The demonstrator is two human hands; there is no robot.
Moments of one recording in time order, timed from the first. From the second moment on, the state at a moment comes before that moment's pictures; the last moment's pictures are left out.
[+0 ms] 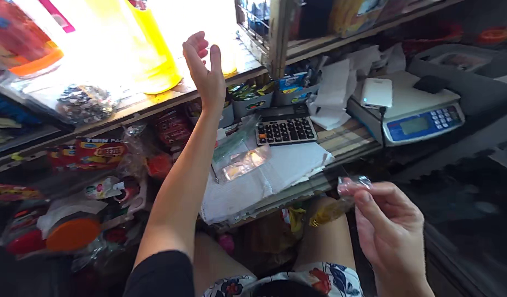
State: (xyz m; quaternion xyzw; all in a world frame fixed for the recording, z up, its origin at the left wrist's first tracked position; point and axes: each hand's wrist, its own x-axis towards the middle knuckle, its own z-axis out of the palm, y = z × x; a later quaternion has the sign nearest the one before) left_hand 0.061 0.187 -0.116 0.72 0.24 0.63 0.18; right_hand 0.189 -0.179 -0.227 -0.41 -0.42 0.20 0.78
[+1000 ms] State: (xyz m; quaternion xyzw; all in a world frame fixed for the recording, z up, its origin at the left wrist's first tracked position) left_hand 0.092 -0.163 -0.116 0.94 -0.08 0.21 0.27; right_hand 0.221 -0.304 -0.227 -0.39 -0.54 0.30 0.68
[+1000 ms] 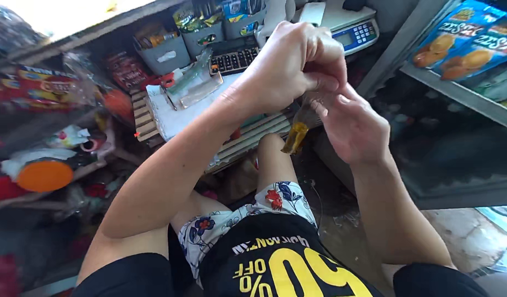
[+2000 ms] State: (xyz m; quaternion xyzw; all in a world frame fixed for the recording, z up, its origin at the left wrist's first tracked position) left_hand 0.034 -0.161 -0.120 0.79 -0.05 0.27 0.54; right_hand 0.168 -0.265 -0.173 -0.33 -0.62 0.29 0.64
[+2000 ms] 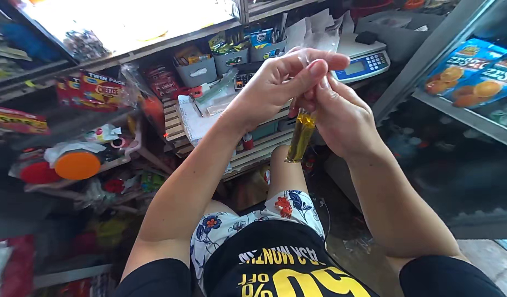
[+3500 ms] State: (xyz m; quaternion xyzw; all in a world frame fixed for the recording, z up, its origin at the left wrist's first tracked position) left_hand 0.030 -0.128 -0.199 0.69 -0.13 0.34 0.62; right_hand 0.161 -0.276 -0.171 -0.39 -0.57 0.34 0.64
